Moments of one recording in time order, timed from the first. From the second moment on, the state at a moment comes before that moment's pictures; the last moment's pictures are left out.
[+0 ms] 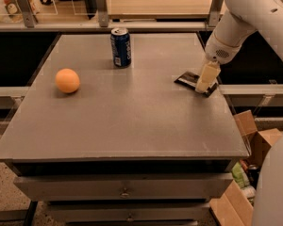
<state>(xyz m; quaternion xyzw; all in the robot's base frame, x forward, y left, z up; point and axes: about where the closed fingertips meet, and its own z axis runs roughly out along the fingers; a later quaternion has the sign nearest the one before) 0.666 -0.214 0.820 -0.59 0.80 0.02 0.14</state>
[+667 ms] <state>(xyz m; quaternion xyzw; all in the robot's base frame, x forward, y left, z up) 0.660 -0.195 0.829 -0.60 0.79 0.02 0.14</state>
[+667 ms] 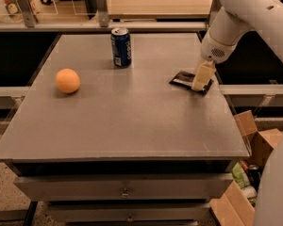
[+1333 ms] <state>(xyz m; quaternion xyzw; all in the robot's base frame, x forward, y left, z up) 0.662 -0.143 0.855 -0.63 0.76 0.03 0.15</state>
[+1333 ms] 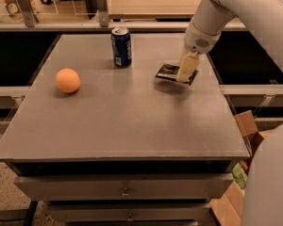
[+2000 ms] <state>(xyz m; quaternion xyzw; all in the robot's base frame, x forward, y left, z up) 0.683 -0.091 0.871 -0.66 0.74 0.03 0.16</state>
